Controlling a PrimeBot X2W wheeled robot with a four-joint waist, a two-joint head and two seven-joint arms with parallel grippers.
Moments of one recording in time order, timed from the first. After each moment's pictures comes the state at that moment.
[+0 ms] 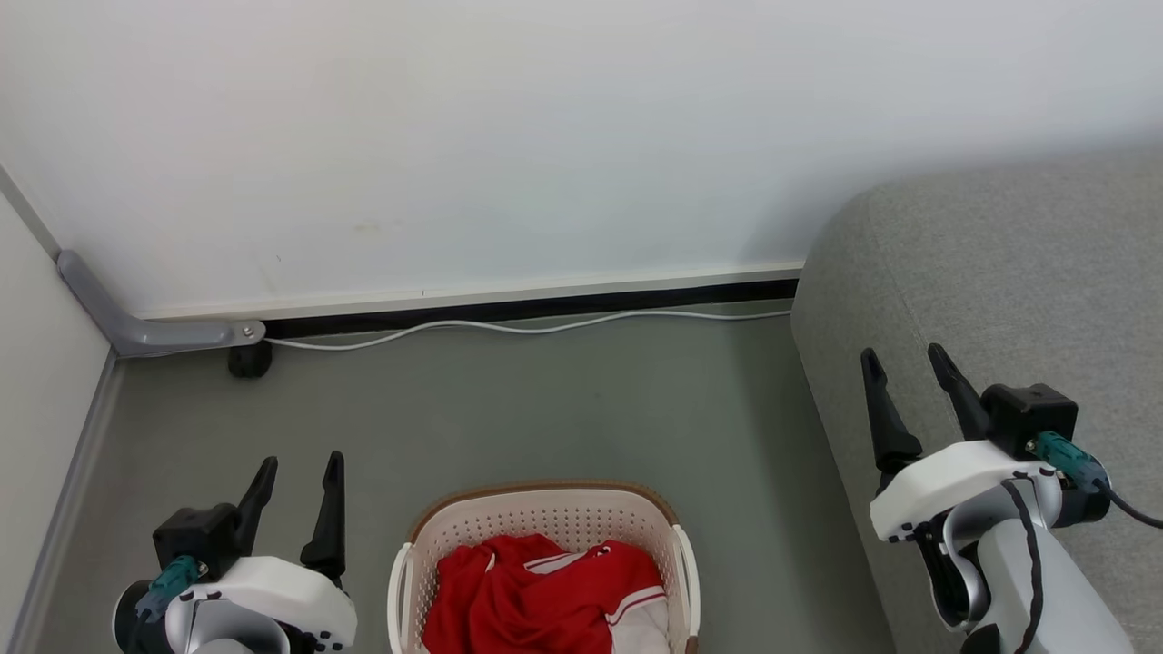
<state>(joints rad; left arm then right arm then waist) -0.17 0.08 0.01 0.55 -0.25 -0.13 -0.25 -0.39 -0.06 0.11 0.61 0.23 0.13 -0.25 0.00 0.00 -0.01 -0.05</state>
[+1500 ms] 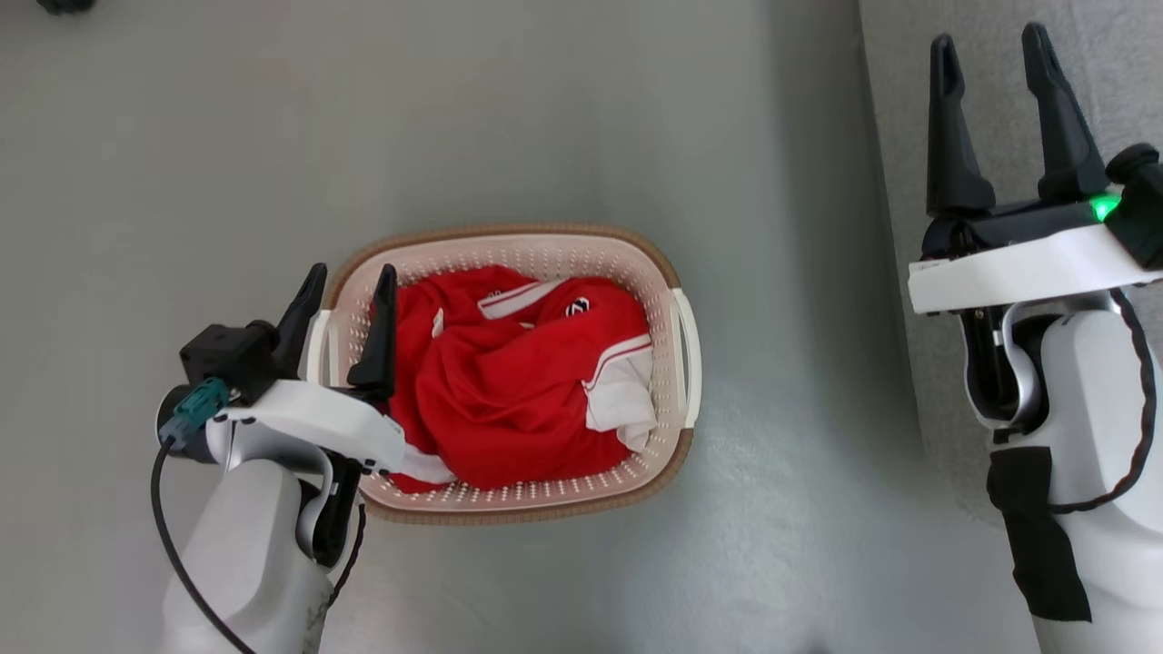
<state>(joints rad) -0.46 0.06 -0.10 0.57 -0.32 -0.13 -0.25 -0.63 -0.06 0.07 0.28 0.21 0.13 -0.25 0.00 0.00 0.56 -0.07</state>
